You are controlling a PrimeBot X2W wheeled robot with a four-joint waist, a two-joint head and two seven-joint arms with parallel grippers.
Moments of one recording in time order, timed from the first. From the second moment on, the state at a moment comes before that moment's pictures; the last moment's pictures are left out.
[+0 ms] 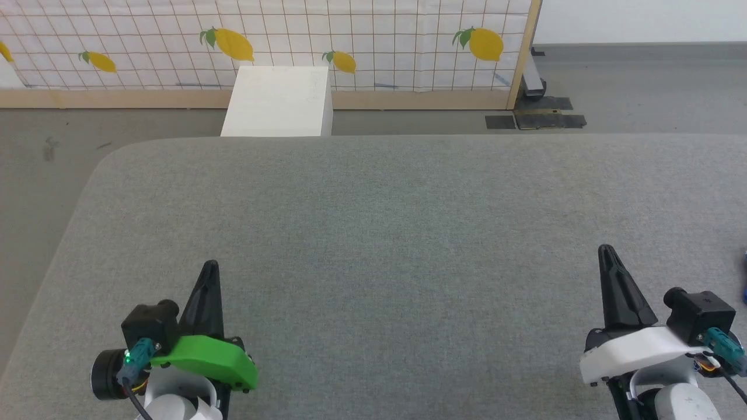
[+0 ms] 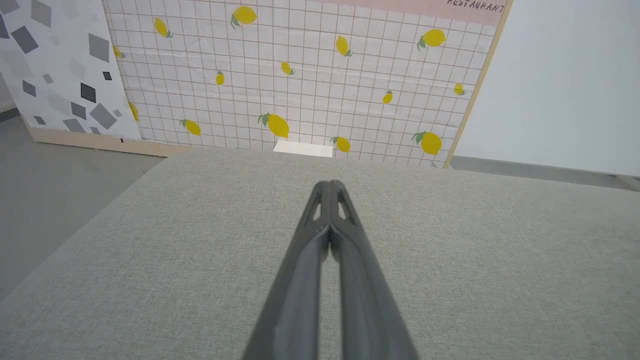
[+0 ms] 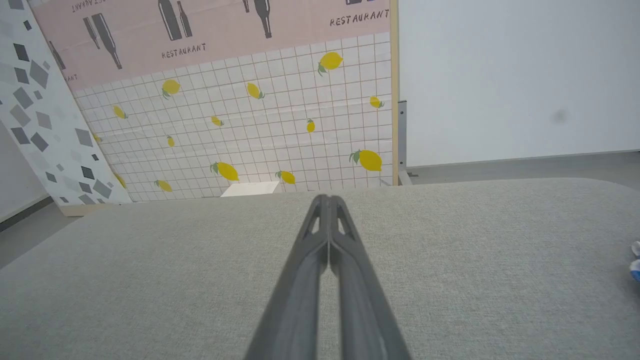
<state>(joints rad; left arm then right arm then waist) -0.07 0.21 -0.18 0.15 -0.36 0.09 -0.21 -0.05 -0.05 -0.06 0.17 0.18 0.13 -0.19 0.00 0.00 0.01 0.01</state>
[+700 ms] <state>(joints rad) -0.06 0.18 -0.14 0.12 -0.29 0.07 -0.18 -0.05 -0.05 -0.05 0.14 0.15 0.13 -0.16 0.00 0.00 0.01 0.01</state>
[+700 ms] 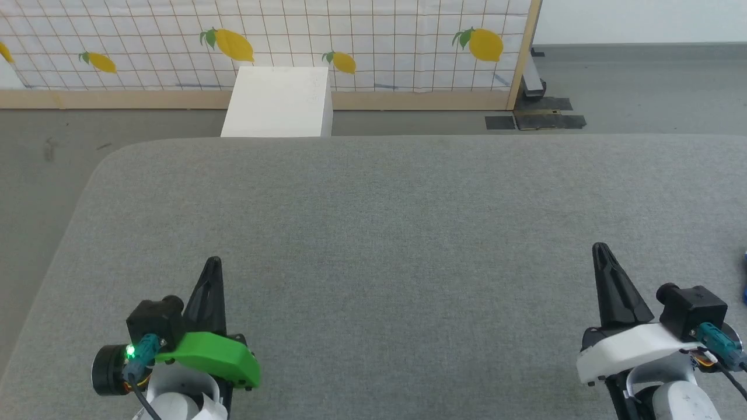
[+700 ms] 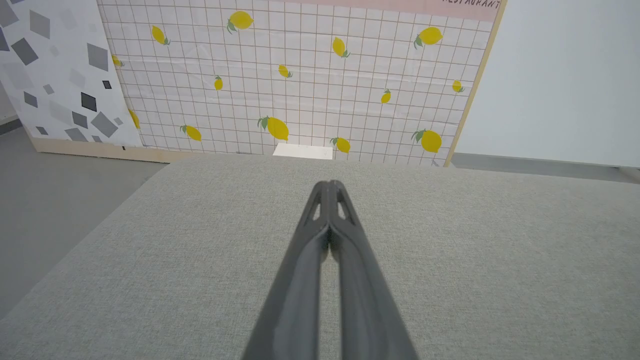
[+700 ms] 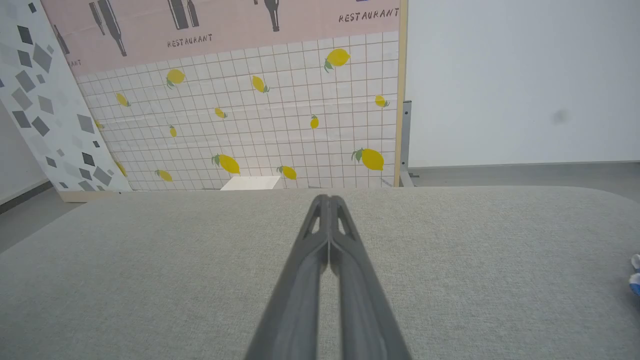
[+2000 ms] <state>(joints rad) -0.04 0.12 -0.08 0.07 -0.17 0.04 -0.10 -0.04 -0.05 -0.03 0.08 0.09 0.13 -0.09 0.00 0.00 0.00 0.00</state>
